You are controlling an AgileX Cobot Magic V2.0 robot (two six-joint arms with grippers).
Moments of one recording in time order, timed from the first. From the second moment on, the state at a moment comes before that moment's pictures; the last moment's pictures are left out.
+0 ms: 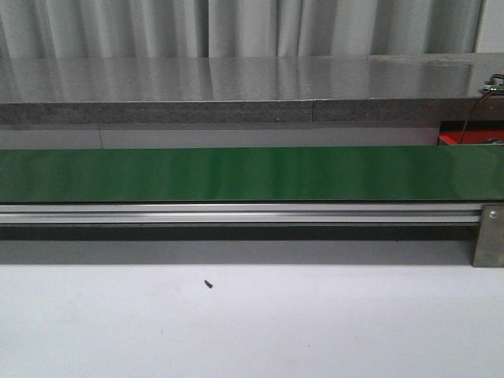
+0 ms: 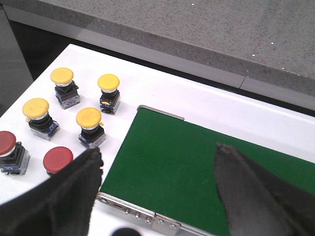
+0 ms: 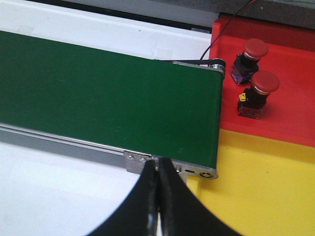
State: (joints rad) left arm 0.31 1.04 -0.92 -0.23 0.52 0.08; right arm -0.09 0.77 -0.65 0.33 0.55 -0.42
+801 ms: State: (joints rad) left arm 0.54 1.60 -1.15 -0.11 0.57 0.07; right arm -0.09 0.77 -0.65 0.33 0.55 -0.42
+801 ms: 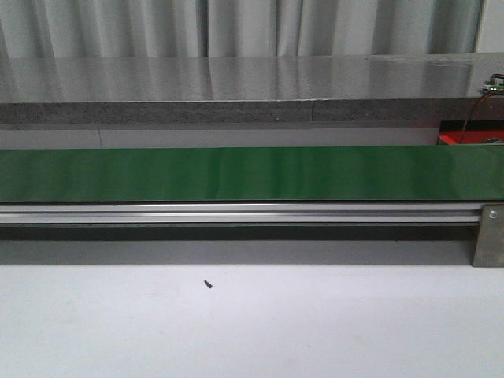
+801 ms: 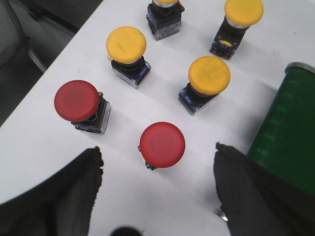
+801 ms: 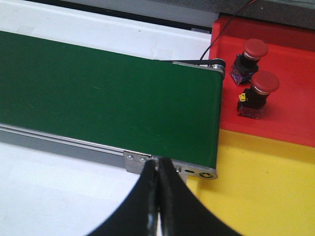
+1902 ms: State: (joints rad) left arm 0.50 1.89 -1.26 -0.11 0.54 0.07; right arm -0.09 0.77 -0.65 0.33 0.55 -0.42
